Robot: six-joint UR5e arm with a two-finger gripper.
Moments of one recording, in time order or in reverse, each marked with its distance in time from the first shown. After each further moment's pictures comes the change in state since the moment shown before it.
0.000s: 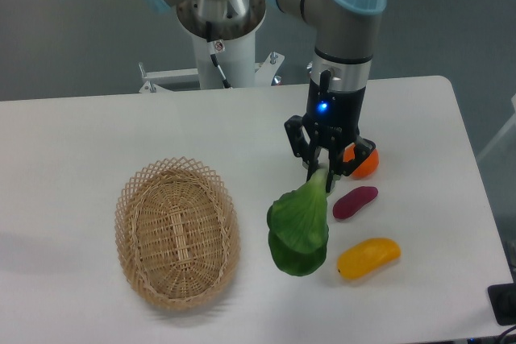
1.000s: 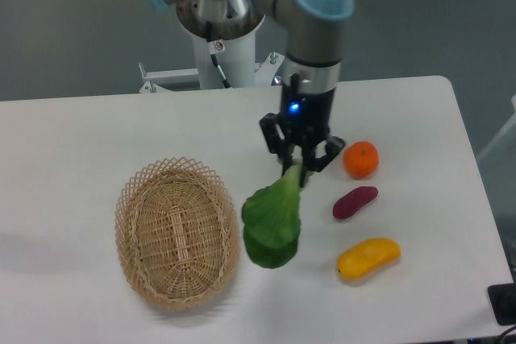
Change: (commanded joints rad) arm -0.178 0.020 -0.120 0.038 0.173 -0.188
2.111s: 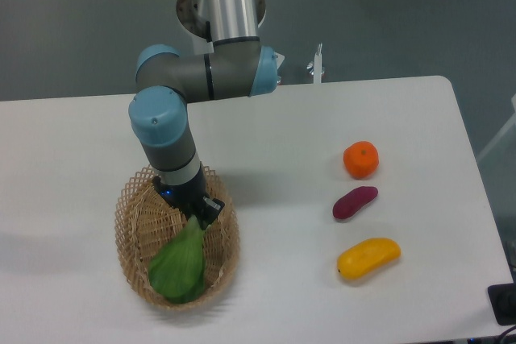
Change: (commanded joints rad) arm -0.309 -0.230 -0.074 0.141 0.253 -0.211
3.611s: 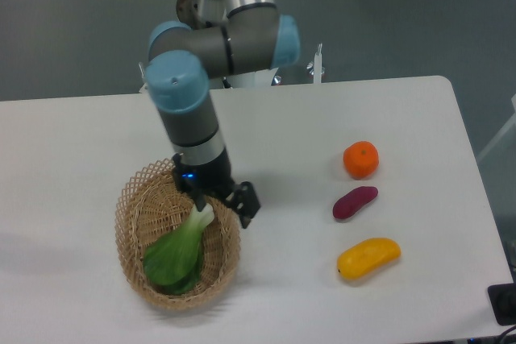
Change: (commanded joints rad) arm 0.182 0.138 0.141 -0.116 -0.008 0.156
